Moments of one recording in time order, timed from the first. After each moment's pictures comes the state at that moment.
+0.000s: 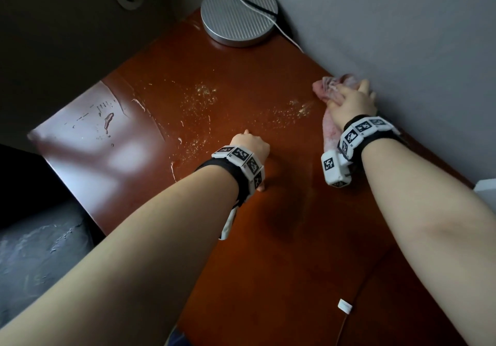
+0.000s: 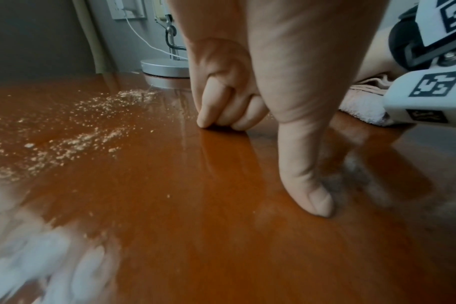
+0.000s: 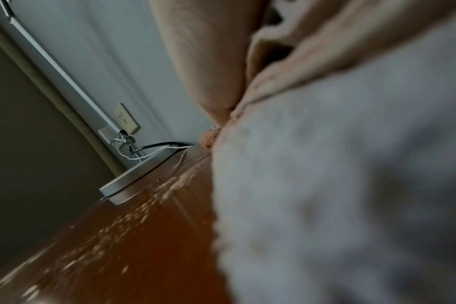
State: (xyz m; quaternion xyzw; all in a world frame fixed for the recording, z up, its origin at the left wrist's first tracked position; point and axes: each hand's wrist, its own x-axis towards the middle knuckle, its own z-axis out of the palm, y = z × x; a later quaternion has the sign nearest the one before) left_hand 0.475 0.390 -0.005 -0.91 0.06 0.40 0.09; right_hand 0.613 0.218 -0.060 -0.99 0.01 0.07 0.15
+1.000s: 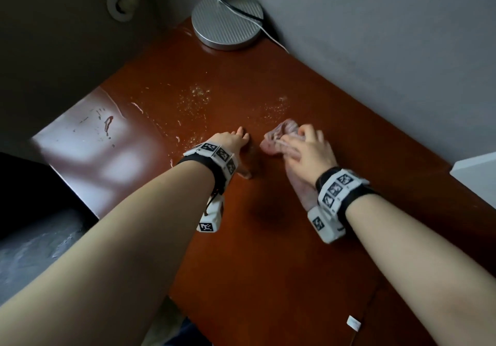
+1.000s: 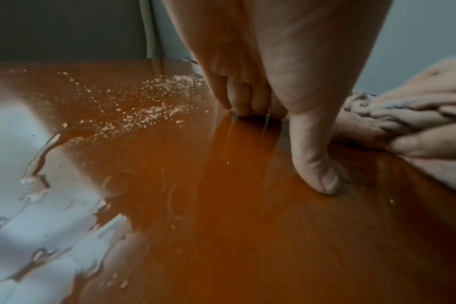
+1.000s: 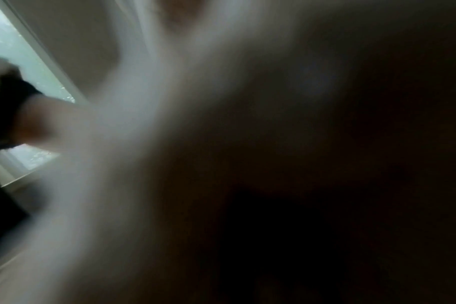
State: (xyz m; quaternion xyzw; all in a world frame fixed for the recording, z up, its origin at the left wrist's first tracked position) left_hand 0.451 0.424 -0.013 -0.93 0.03 0.36 0.00; right_hand 0.480 0.228 -0.051 -0.96 -0.22 0.15 0.09
